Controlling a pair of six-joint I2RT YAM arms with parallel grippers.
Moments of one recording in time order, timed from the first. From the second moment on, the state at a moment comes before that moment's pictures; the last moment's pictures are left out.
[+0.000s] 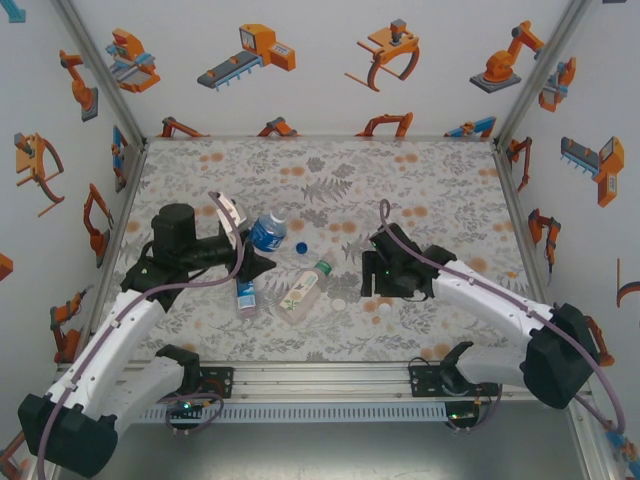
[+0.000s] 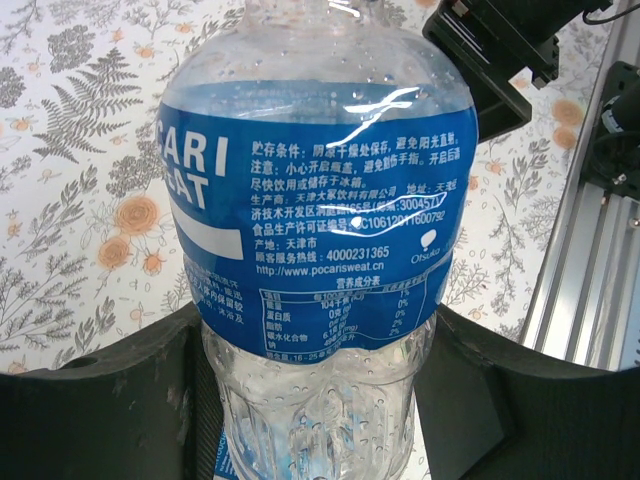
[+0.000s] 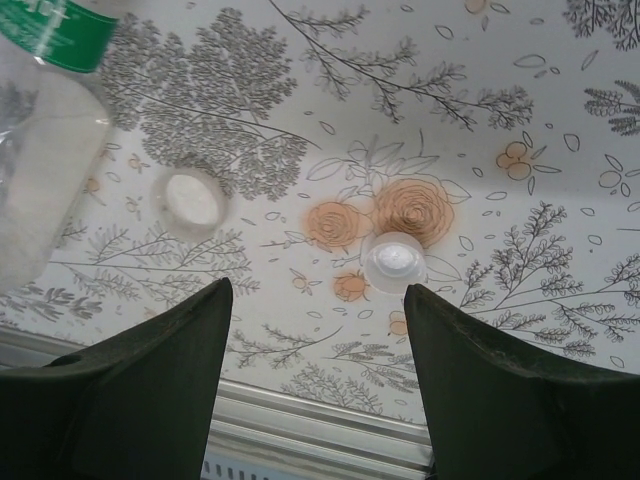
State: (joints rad) left arm -0.39 0.88 0.76 -0.32 0.74 0.26; right arm 0.70 1.22 0.80 -0.69 0.03 0.65
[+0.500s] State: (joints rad) left arm -0.41 0.87 0.75 -0.30 0.70 0.26; right arm 0.66 1.20 0.73 -0.67 -0.01 0.66
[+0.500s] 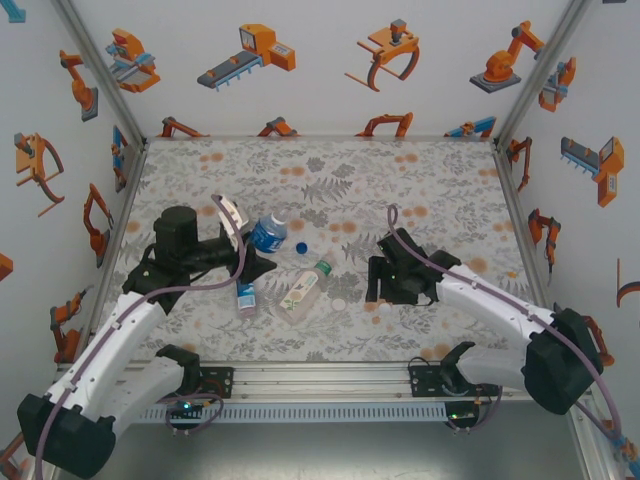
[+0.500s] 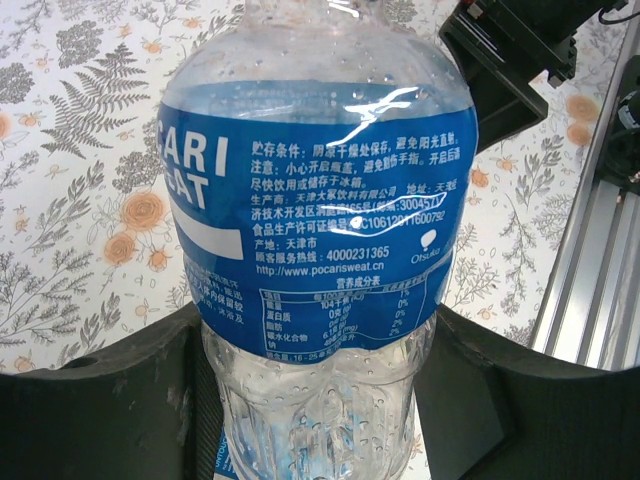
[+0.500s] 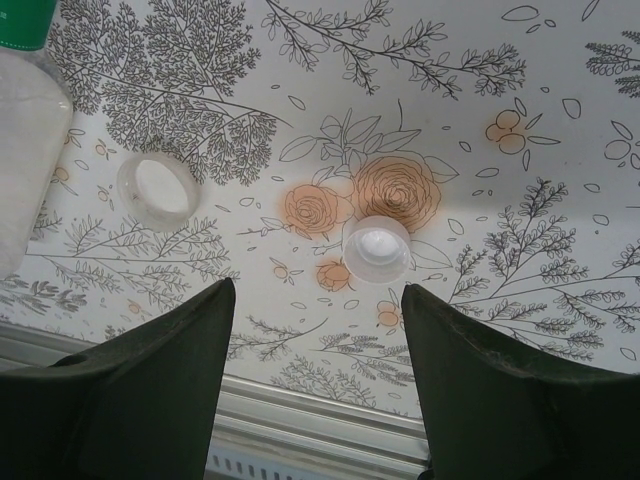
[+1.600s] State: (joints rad) left arm -0.44 0.82 0.75 -0.30 0.68 0.26; right arm 0.66 1.25 0.67 -0.61 0.00 0.68
